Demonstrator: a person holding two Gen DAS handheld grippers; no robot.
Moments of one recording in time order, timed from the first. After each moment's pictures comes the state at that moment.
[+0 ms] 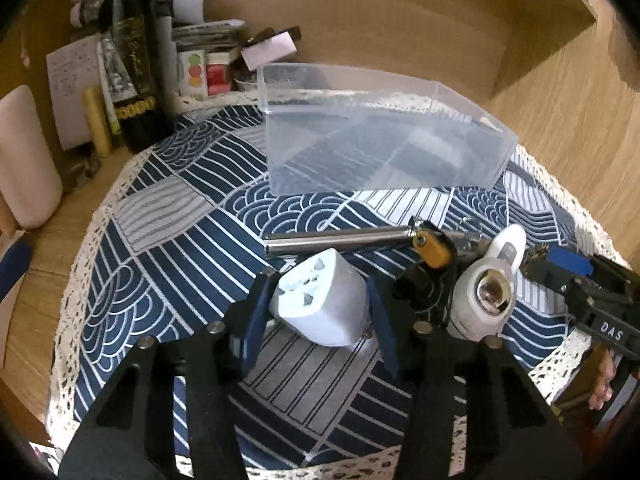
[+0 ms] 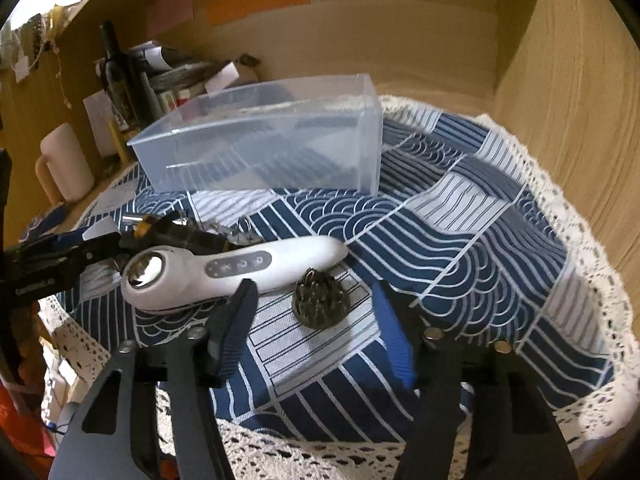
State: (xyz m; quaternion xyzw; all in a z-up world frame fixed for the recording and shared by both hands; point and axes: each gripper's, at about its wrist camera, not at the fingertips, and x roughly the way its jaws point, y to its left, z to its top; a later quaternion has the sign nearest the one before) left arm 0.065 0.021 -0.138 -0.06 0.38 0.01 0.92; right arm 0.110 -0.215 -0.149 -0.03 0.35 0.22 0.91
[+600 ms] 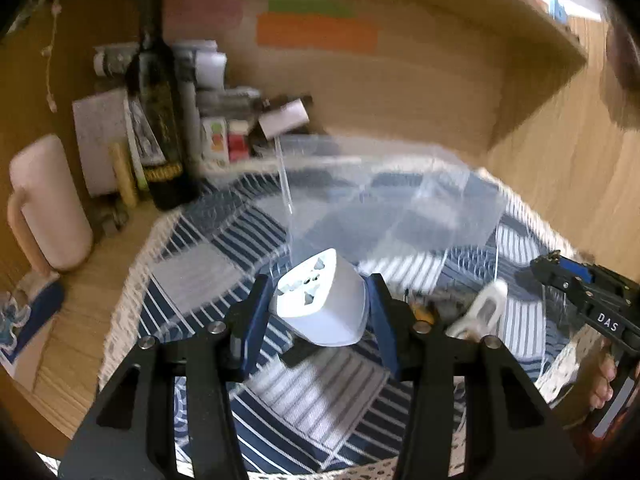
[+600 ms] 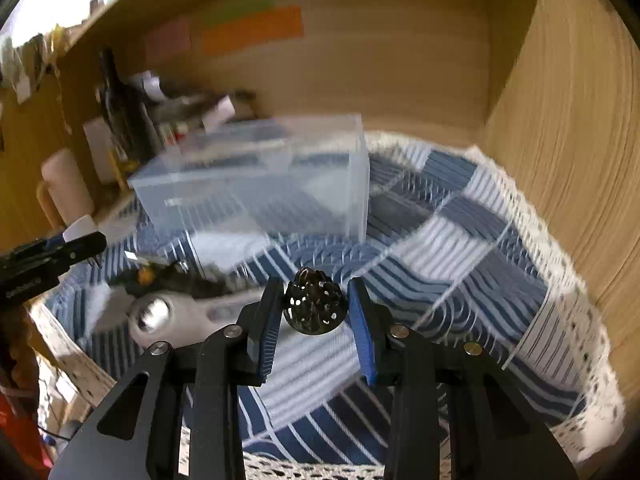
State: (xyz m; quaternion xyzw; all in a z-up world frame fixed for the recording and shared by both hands) left arm 0.052 0.034 -0.083 -0.06 0.30 0.03 0.95; right arm 0.109 -0.224 -0.109 -0.02 0.28 0.21 0.93
